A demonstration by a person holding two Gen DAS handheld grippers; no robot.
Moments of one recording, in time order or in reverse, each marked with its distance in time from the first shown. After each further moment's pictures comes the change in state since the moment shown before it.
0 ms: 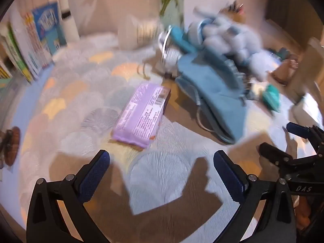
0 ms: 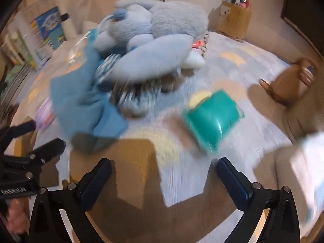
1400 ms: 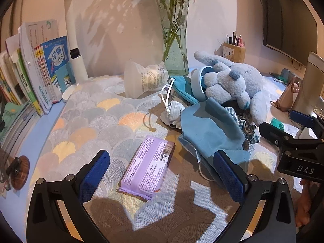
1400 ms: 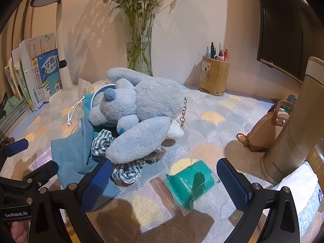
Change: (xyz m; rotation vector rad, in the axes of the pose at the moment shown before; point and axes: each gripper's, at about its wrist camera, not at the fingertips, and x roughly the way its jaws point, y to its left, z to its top) left arm 0.010 -0.004 0.025 0.008 -0.235 0.063; right arm -0.014 -0.006 0.033 0.025 -0.368 -0.081
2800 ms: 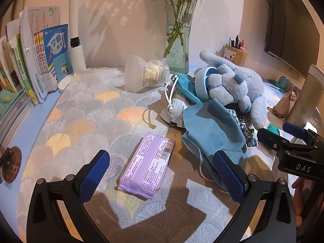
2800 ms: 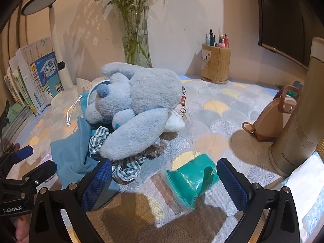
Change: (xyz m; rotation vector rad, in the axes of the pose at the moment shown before) left arm 0.004 0.013 0.001 -0.071 0.027 -0.061; right arm 0.010 -0.011 0.003 0.067 0.069 0.059
